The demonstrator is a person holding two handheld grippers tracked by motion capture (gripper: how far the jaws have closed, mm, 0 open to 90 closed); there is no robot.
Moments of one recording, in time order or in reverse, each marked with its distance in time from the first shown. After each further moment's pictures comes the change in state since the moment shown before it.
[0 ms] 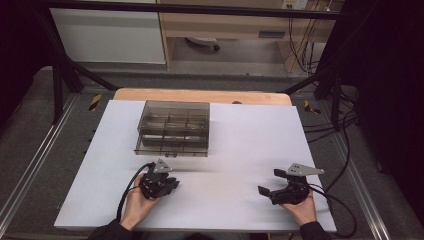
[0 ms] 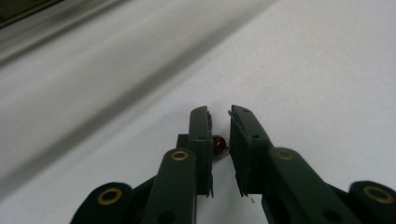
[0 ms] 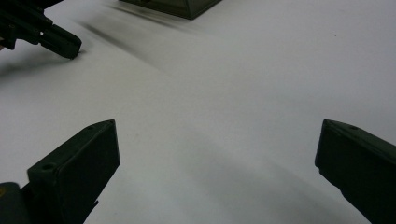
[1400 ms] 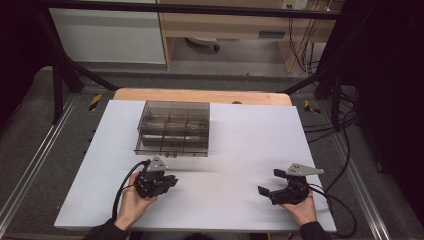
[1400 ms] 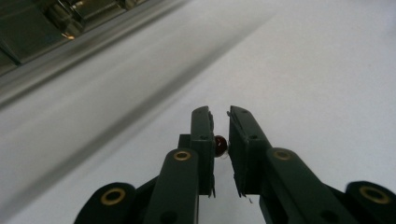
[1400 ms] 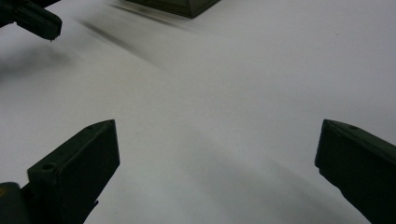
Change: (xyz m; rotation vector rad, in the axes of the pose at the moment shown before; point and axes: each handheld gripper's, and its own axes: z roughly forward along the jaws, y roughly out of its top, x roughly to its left) left arm -0.002 0.009 -0.027 -0.055 -0.039 0.014; right arm 0.000 0.000 0.001 0.005 0.003 -0.001
